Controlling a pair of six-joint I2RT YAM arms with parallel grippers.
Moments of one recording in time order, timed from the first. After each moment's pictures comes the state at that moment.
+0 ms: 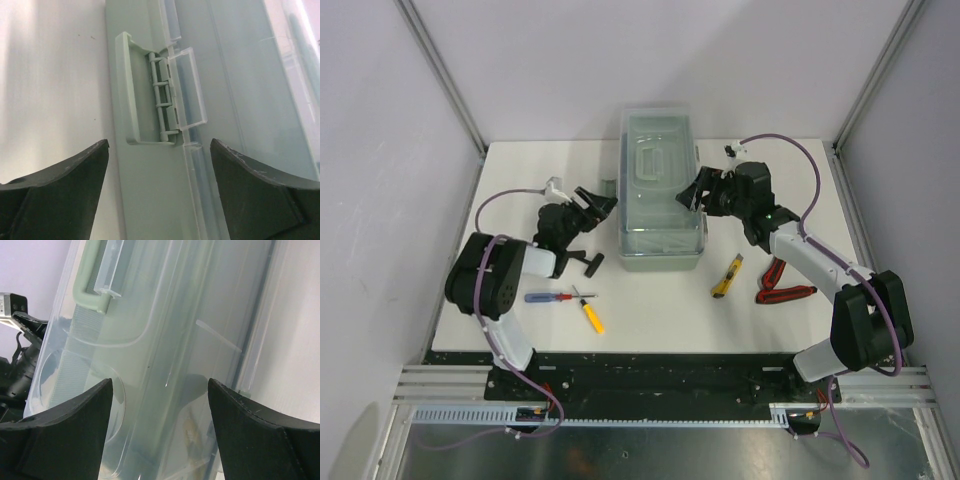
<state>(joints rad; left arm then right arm) -0.23 1.81 0.67 0.98 0.23 -0.90 0.41 1.49 1.07 0.02 -0.22 0.53</state>
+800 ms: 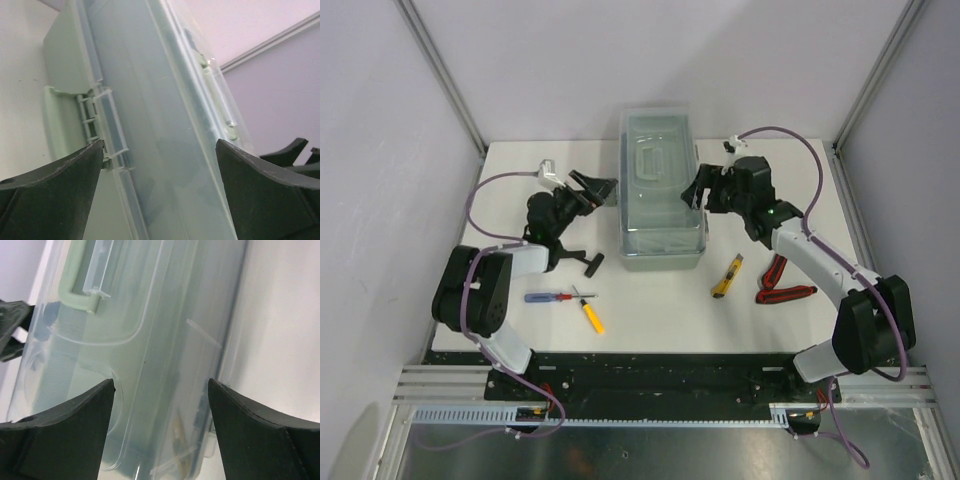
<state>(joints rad) -0.21 1.67 0.72 0.95 0.30 -0.92 0.41 1.46 1.12 -0.08 -0.15 0.47</state>
